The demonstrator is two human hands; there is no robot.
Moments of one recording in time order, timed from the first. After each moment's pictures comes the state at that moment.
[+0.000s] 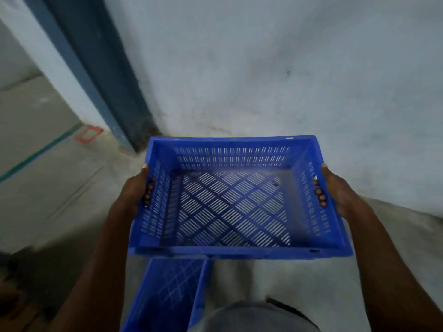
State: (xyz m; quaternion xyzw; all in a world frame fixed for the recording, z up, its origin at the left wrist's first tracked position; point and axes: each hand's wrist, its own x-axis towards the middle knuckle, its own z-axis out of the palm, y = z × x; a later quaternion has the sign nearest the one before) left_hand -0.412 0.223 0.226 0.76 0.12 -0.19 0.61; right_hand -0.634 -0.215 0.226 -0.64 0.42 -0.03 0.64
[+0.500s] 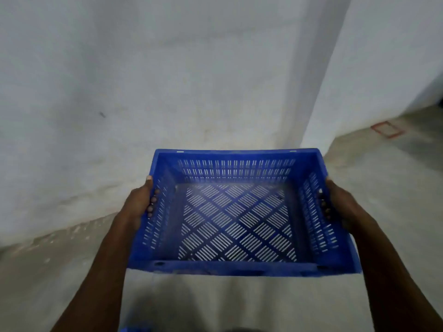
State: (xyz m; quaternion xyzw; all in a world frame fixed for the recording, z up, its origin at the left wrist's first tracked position) left_hand -0.568 -0.175 0.244 0.74 -0.21 -0.41 0.48; right_hand -1.029 -0.321 0.231 -0.42 0.65 -0.31 0.56
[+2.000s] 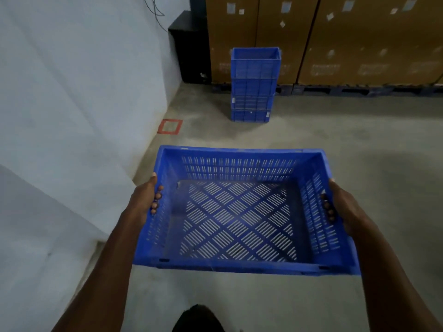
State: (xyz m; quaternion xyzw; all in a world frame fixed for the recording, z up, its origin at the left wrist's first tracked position) left_hand -1.357 -0.946 0.217 0.55 -0.54 -0.61 0.18; right_hand -1.686 -0.599 0.212 0.01 0.79 -0.52 0.31
